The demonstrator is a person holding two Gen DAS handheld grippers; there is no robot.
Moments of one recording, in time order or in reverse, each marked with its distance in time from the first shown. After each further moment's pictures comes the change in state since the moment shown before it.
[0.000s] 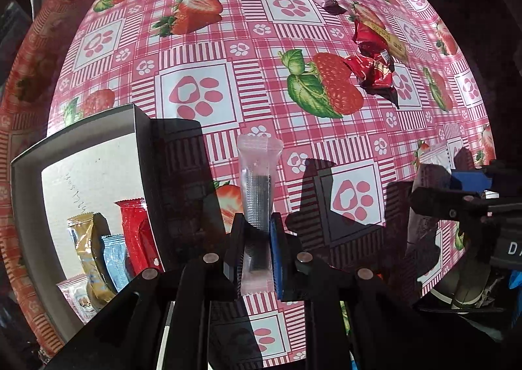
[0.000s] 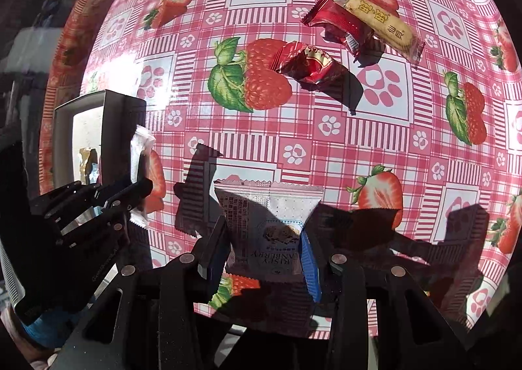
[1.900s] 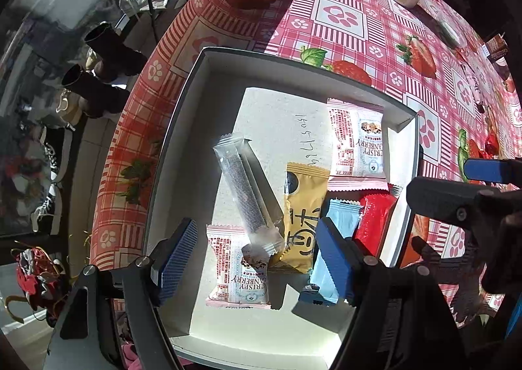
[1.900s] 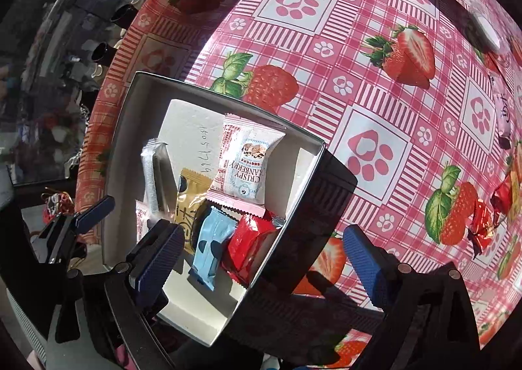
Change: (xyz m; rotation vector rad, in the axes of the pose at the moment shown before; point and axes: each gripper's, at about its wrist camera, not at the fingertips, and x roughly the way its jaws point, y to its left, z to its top) left arm -0.032 0.176 -0.067 -0.438 -0.001 0.175; right arm 0.054 0.216 0.037 -0.311 0.046 -0.006
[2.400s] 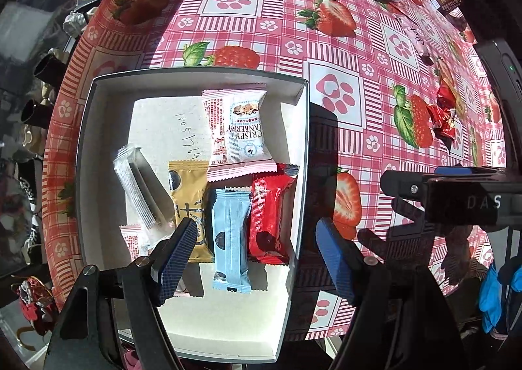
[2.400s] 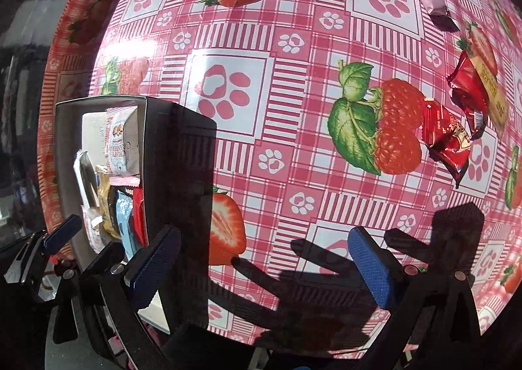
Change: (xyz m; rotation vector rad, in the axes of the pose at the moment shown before) left arm -0.017 -0.093 -0.005 0.188 0.067 -0.108; right arm 0.007 -0.127 -0.066 0.290 0.064 0.007
